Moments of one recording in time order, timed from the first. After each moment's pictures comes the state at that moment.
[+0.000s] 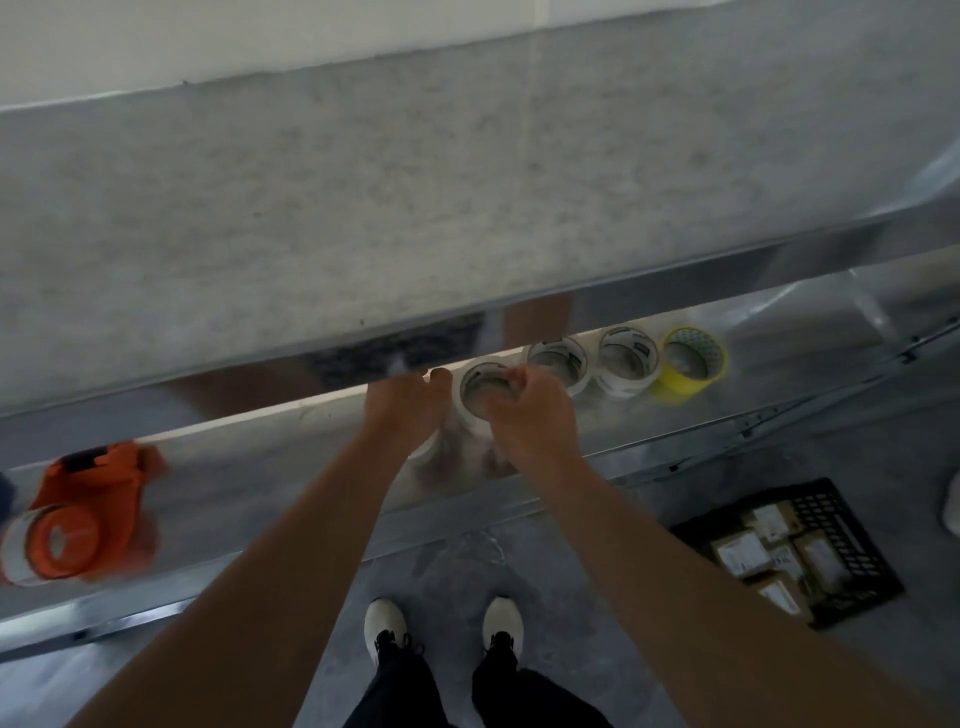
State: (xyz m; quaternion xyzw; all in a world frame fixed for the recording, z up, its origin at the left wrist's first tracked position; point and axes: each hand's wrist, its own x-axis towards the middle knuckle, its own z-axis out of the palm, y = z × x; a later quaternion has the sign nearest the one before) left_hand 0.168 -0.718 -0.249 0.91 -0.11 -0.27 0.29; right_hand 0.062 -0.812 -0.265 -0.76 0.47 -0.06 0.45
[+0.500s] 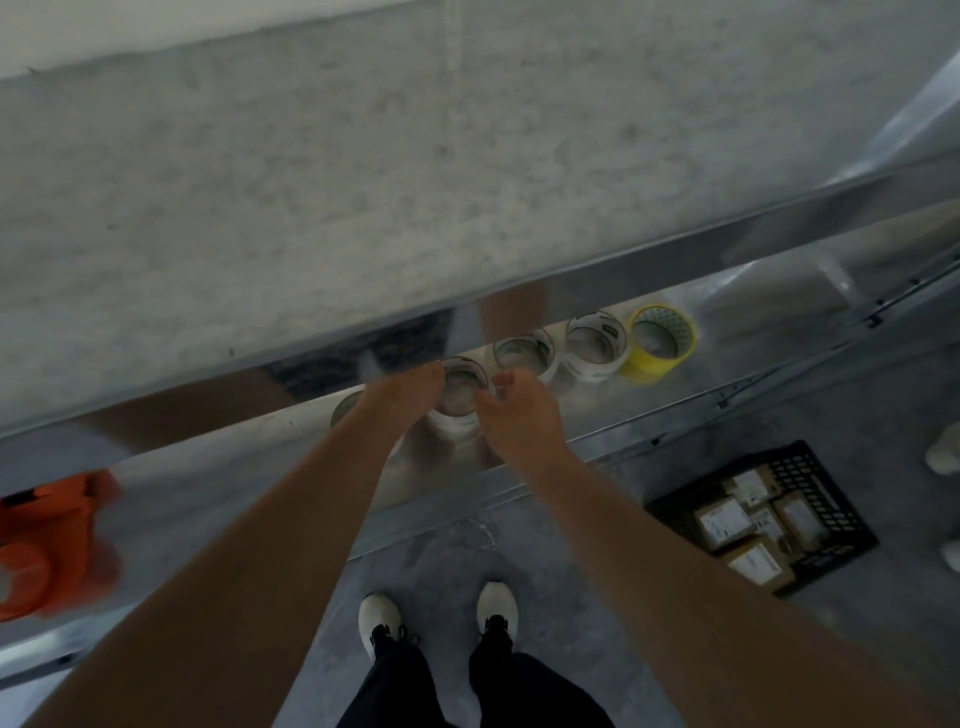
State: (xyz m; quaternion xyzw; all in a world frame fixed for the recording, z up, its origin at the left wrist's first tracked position) left_hand 0.169 -0.766 -0.258 0.89 -0.18 -0.38 0.19; right_hand 0.047 -0.837 -0.281 -0.72 0.50 0.00 0.48
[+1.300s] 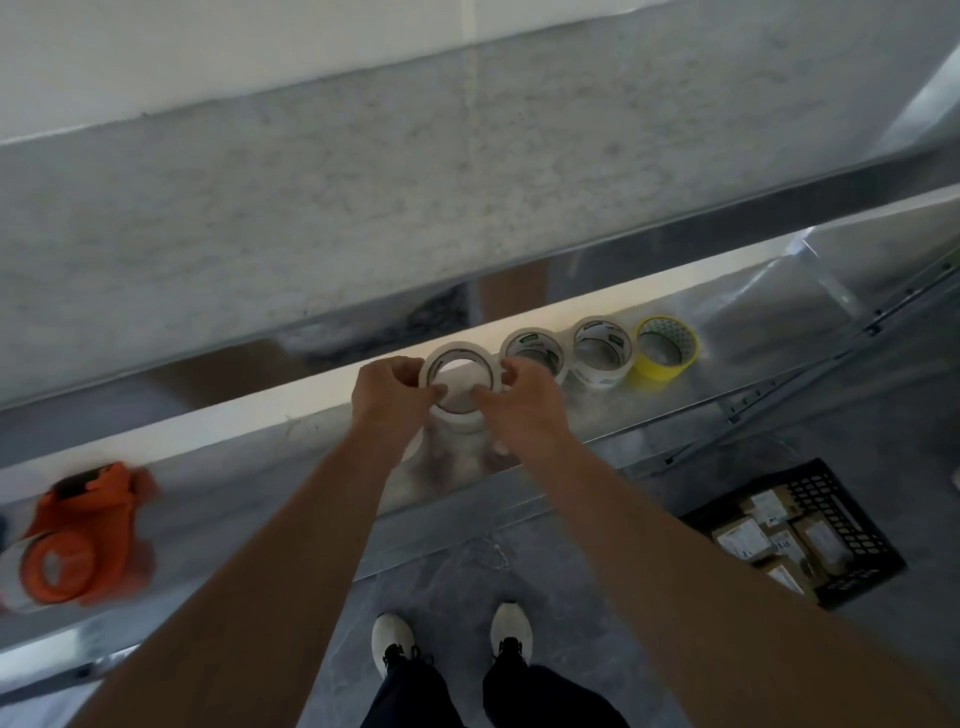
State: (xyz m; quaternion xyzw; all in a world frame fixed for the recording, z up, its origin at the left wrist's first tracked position) left_hand 0.159 -0.726 -0.260 0.86 -0.06 -0.26 0.43; right_hand 0.048 -0.832 -0.265 -0.75 0.45 -0.06 0.48
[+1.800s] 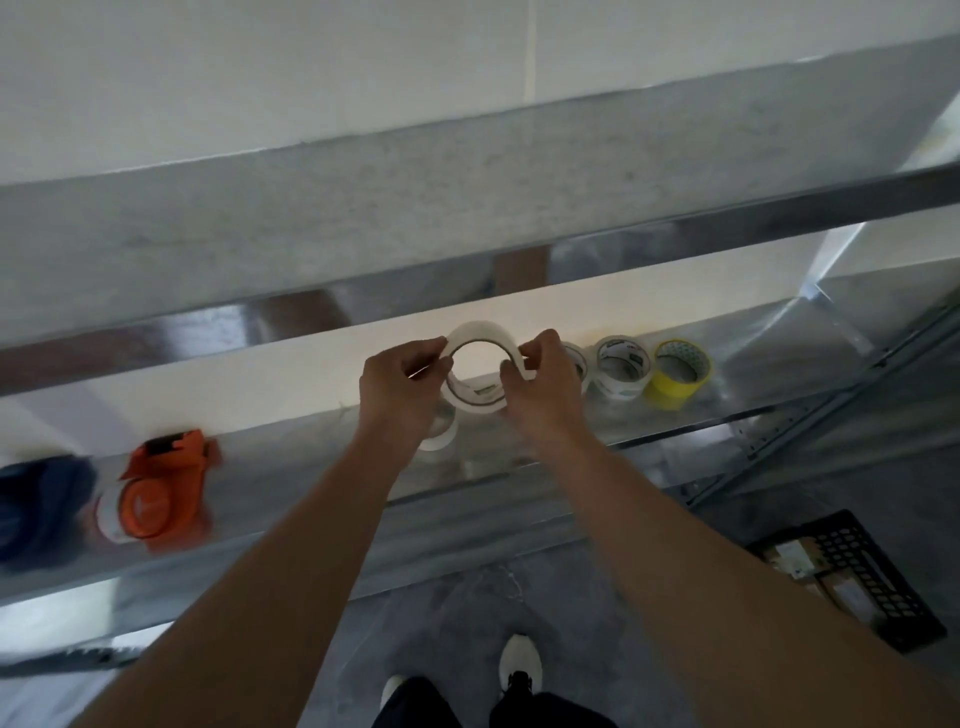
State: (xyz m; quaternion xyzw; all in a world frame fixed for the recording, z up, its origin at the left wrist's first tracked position) left_hand 0.128 -0.668 -0.212 0.81 -0.12 -0.13 0.56; right_hand 0.043 -0.795 -0.234 -0.74 0.40 -0.21 0.50
